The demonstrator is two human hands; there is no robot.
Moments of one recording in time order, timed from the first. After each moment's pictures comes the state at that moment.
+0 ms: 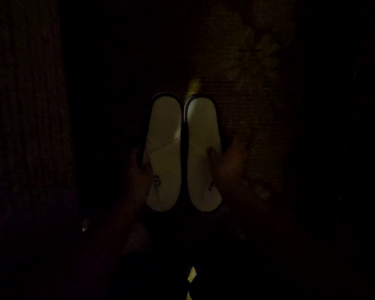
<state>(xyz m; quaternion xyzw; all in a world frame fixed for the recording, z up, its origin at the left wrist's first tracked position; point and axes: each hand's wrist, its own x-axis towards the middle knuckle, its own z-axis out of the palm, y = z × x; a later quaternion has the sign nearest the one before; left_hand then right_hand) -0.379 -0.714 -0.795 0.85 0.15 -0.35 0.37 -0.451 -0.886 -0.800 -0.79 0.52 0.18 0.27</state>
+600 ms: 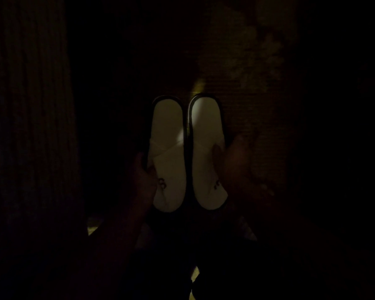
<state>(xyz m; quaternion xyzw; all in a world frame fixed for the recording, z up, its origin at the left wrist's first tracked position) -0.383 -0.713 -0.794 0.89 0.10 -0.31 0.31 -0.447 -0.893 -0.805 -0.81 0.50 0.18 0.25</state>
